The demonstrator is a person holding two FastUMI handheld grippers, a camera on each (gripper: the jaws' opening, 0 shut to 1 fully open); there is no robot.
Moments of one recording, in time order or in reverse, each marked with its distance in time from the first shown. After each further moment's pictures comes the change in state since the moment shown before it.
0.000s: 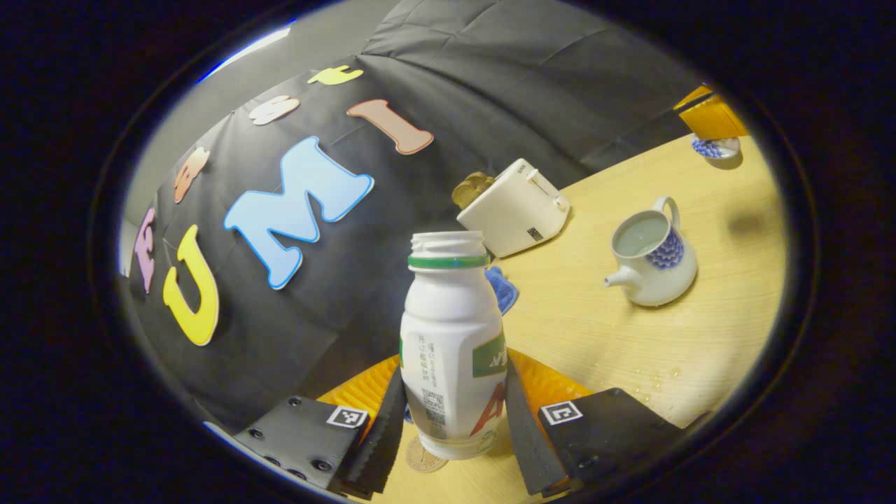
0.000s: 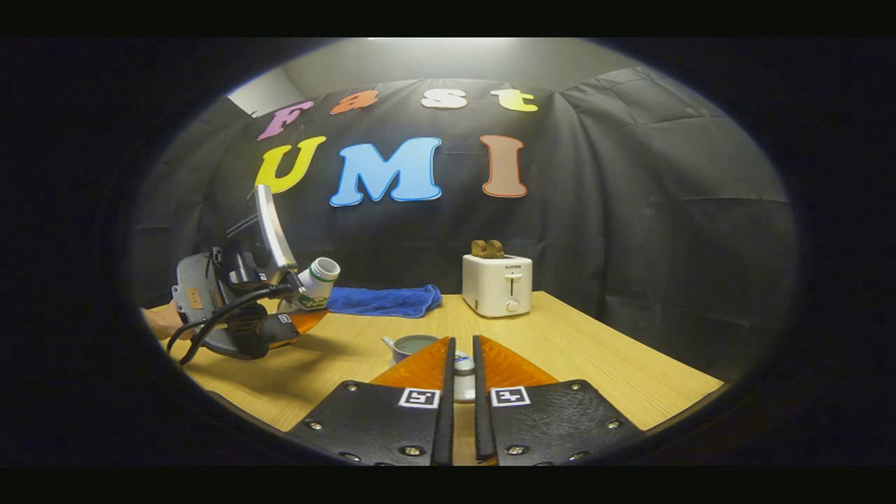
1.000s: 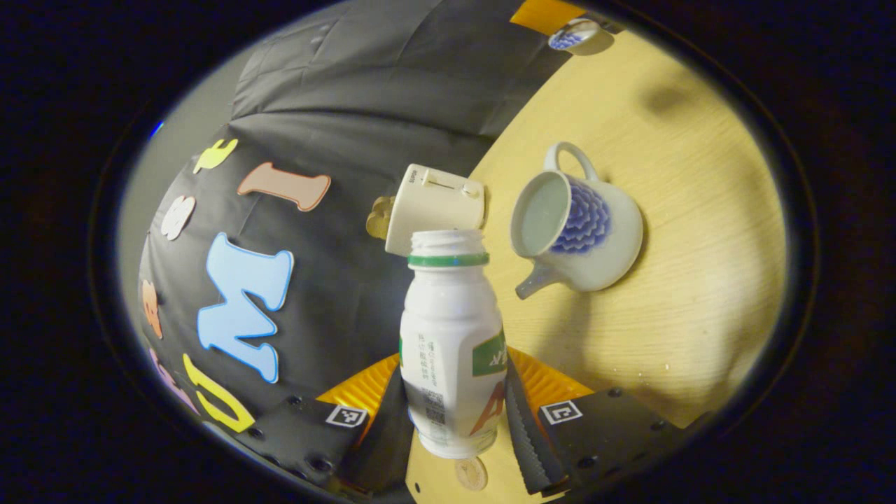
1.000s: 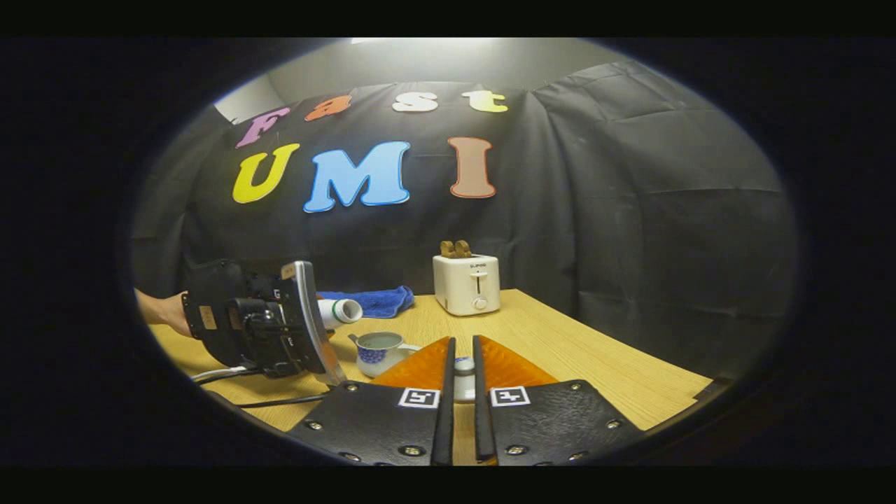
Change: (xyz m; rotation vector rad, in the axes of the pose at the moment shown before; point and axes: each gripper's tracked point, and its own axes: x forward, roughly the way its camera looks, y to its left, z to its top) left arm 0.018 -0.059 0.028 0.499 -0.016 -0.112; right arm -0.009 -0.036 -0.005 0.054 -0.012 -0.065
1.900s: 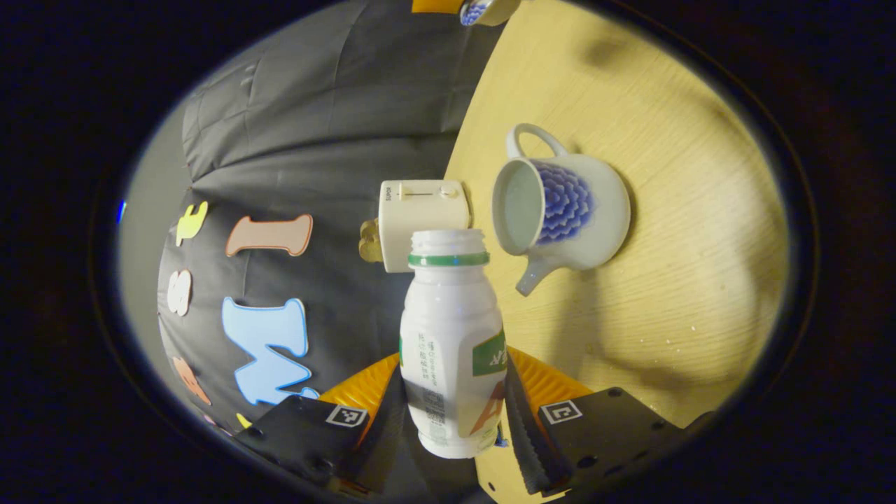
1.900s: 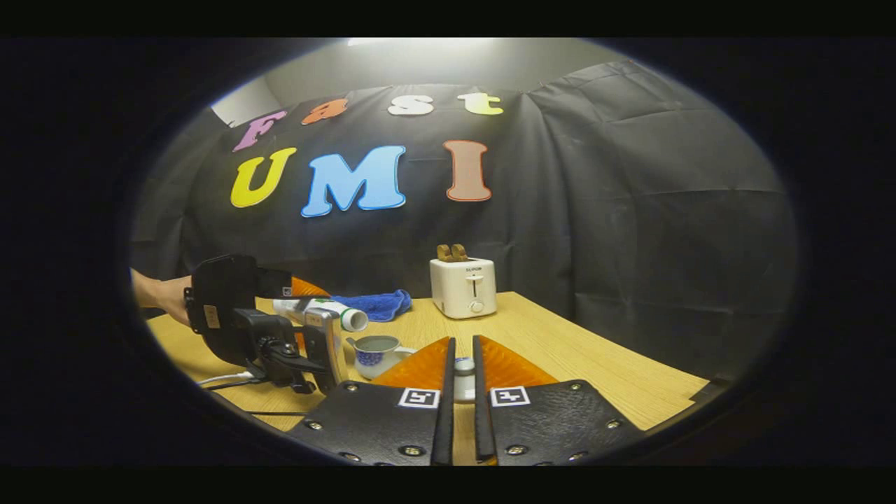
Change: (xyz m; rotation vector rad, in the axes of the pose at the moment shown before) left arm 0.000 0.016 0.011 0.261 0.002 0.000; right arm -0.005 -0.004 0.004 0.011 -0.010 -0.007
